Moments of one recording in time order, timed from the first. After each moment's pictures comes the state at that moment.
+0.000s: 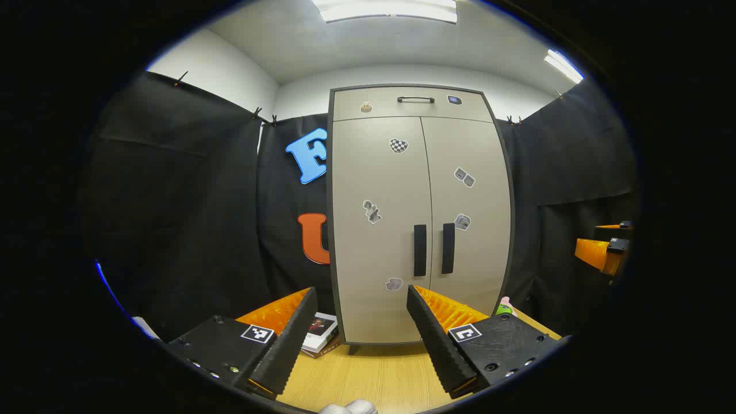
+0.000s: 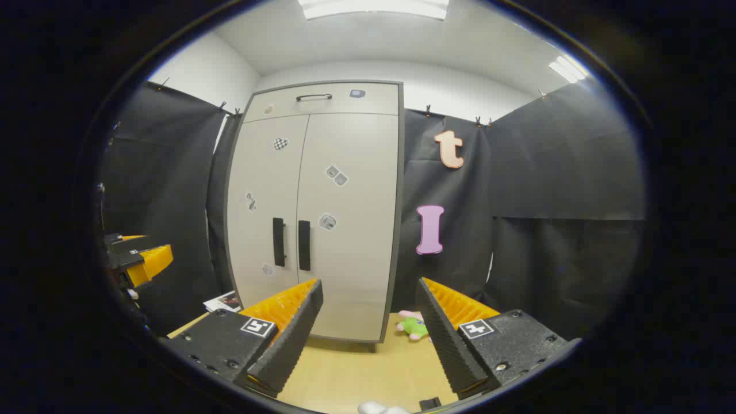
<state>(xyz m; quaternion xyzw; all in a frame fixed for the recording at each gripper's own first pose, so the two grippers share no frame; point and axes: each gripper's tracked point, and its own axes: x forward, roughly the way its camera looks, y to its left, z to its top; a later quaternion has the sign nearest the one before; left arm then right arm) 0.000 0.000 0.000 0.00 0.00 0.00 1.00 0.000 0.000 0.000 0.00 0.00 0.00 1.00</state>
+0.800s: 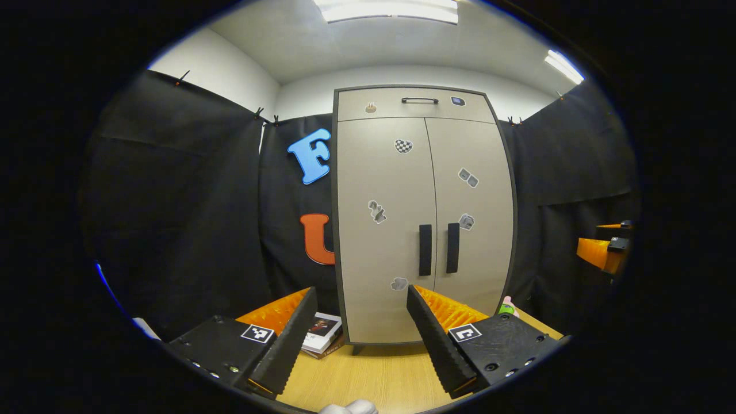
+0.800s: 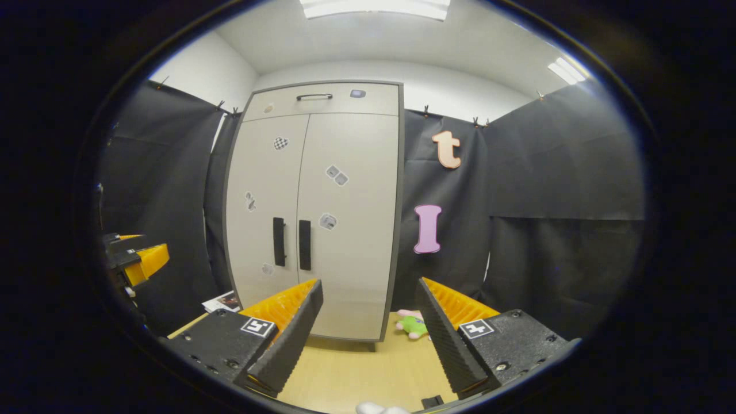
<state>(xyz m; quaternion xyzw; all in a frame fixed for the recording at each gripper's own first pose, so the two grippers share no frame) -0.002 0.015 -0.001 0.00 0.00 0.00 1.00 -0.005 0.009 0.000 0.00 0.00 -0.01 1.00</state>
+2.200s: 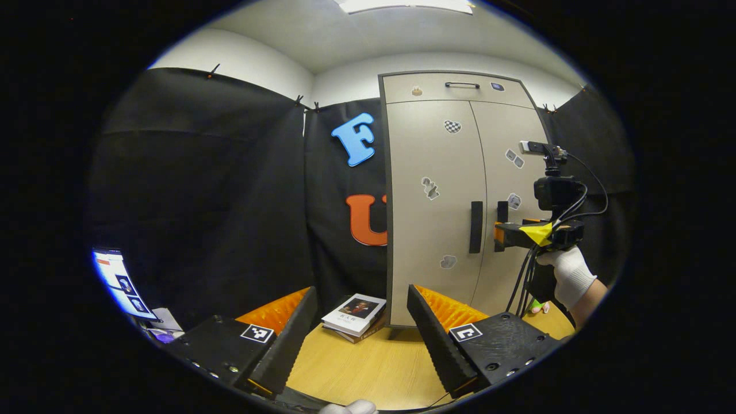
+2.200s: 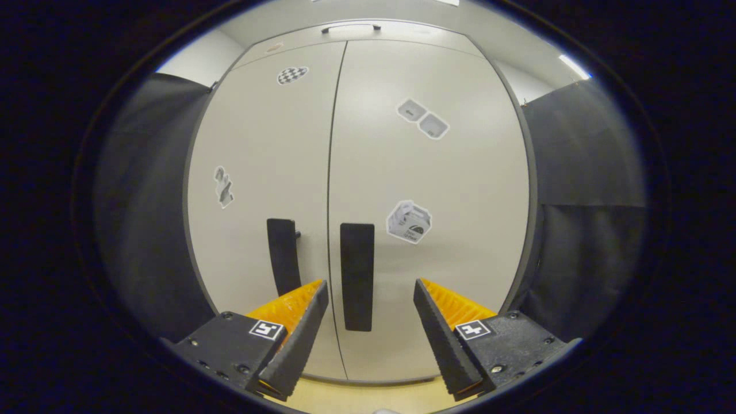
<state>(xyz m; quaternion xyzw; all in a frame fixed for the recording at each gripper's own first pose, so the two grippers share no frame) -0.028 0.084 -0.036 -0.01 0.05 0.11 0.99 0.278 0.153 -0.012 0.02 0.02 0.01 1.00</state>
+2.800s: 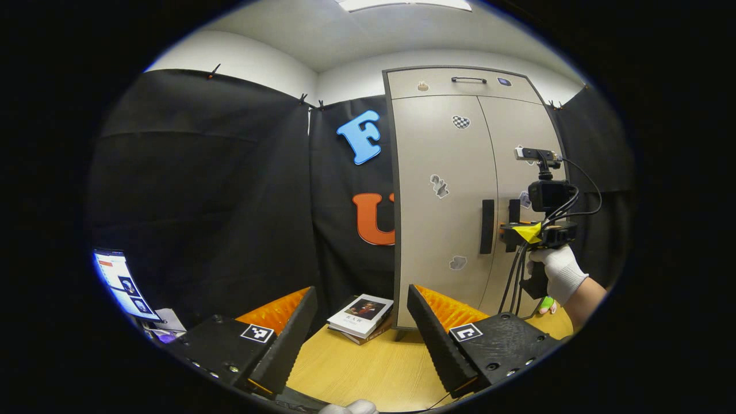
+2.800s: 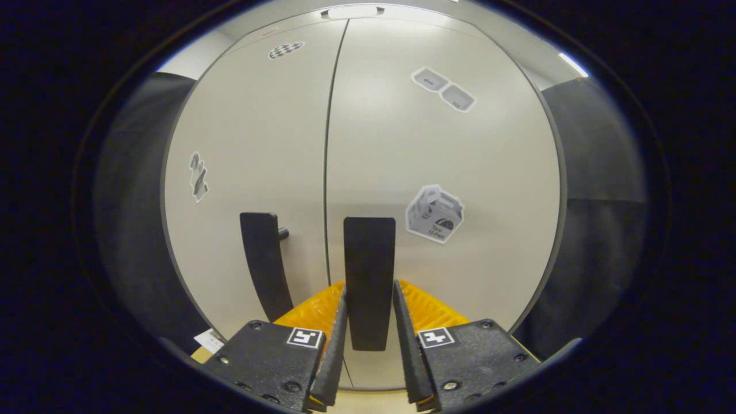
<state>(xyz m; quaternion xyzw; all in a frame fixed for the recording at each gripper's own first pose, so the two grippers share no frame) -0.019 0.088 -0.036 0.00 0.05 0.13 0.99 0.314 0.164 -0.020 0.03 0.04 0.01 1.00</state>
